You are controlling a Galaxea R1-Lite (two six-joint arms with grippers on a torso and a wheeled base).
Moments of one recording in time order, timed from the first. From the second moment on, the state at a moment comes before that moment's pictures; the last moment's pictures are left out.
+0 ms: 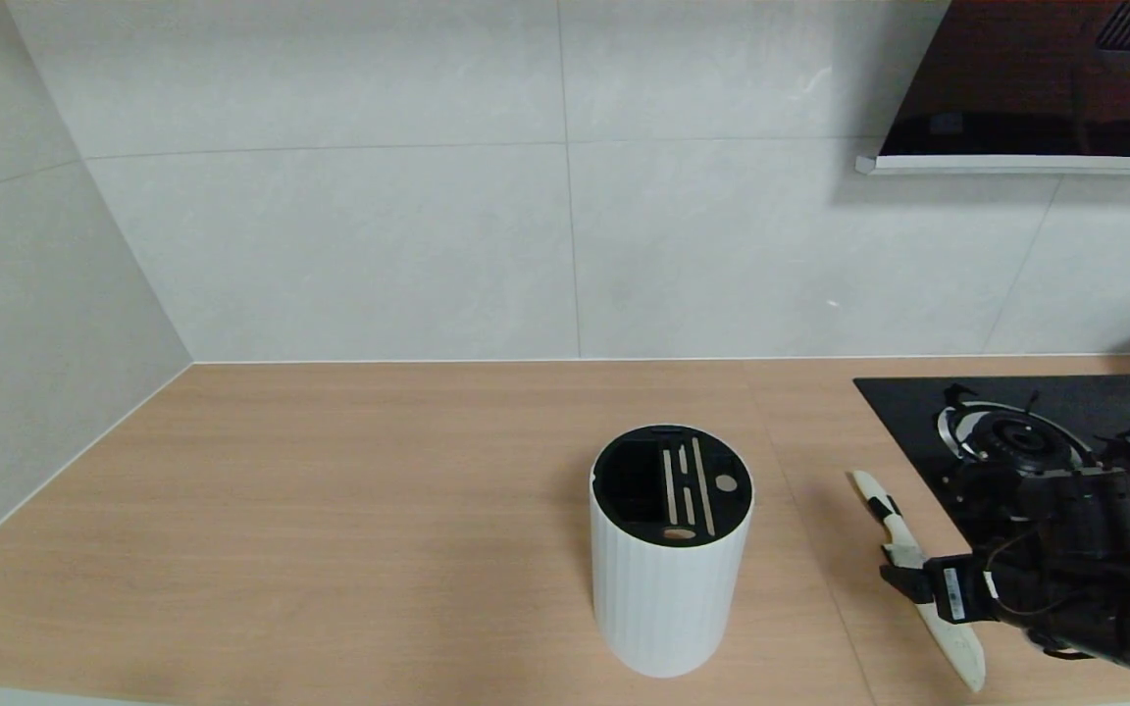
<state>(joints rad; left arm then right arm) 0.01 0.00 0.00 0.00 0.02 0.00 0.14 1.89 -0.33 -0.89 -0.07 0.01</state>
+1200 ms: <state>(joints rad) 0.01 0.00 0.00 0.00 0.02 0.00 0.07 2.29 -0.35 -1.32 -0.07 0.07</state>
